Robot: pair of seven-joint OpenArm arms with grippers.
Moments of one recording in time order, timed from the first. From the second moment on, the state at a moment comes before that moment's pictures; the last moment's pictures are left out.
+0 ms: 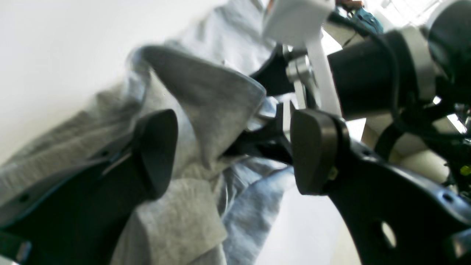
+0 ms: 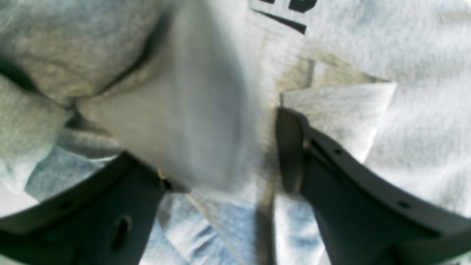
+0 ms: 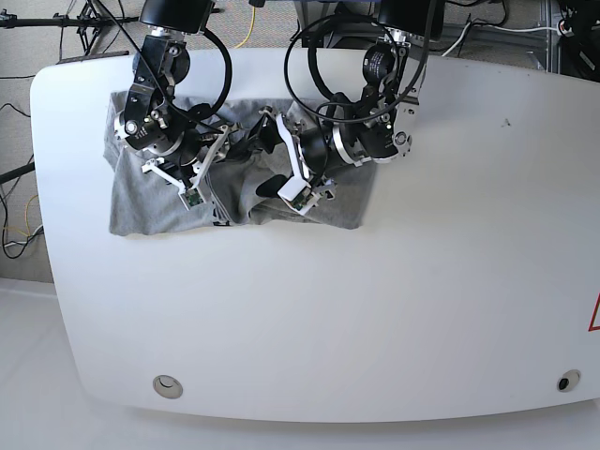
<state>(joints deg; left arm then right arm) 4.4 6.5 12.4 91.0 -23.0 -41.6 42.0 -5.9 -1.7 17.6 96.0 7.1 39.7 -59.8</state>
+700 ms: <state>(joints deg) 1.6 0.3 3.2 101.7 -23.1 -41.5 42.3 -6.4 -1.6 17.6 96.0 7.1 39.7 -59.2</state>
